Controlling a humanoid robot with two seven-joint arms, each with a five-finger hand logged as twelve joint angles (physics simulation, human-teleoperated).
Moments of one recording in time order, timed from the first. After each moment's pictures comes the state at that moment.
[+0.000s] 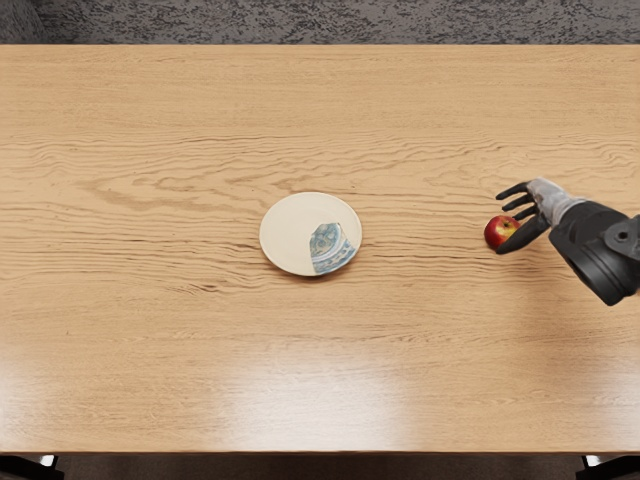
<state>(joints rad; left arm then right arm) -0.04 0.00 -0.12 -0.10 0.11 -0.13 0.33 1.06 -0.73 0.07 1.48 -0.65 -0.51 -0.61</state>
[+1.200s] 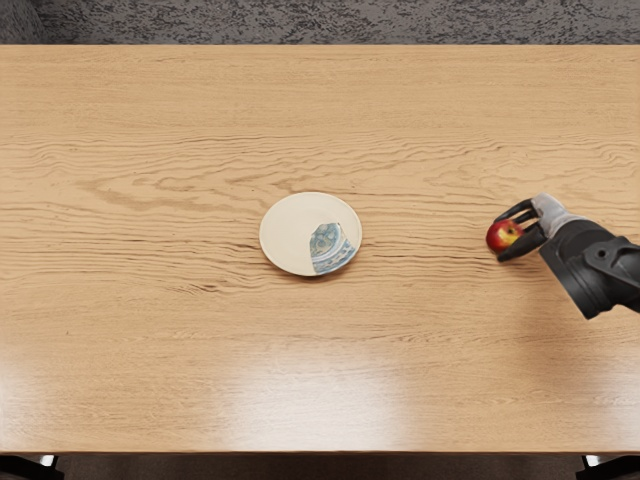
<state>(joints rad) -0.04 0.00 -0.12 -0.10 0.11 -0.13 0.33 0.99 -0.67 0.08 1.41 -0.66 -0.60 -0.61</state>
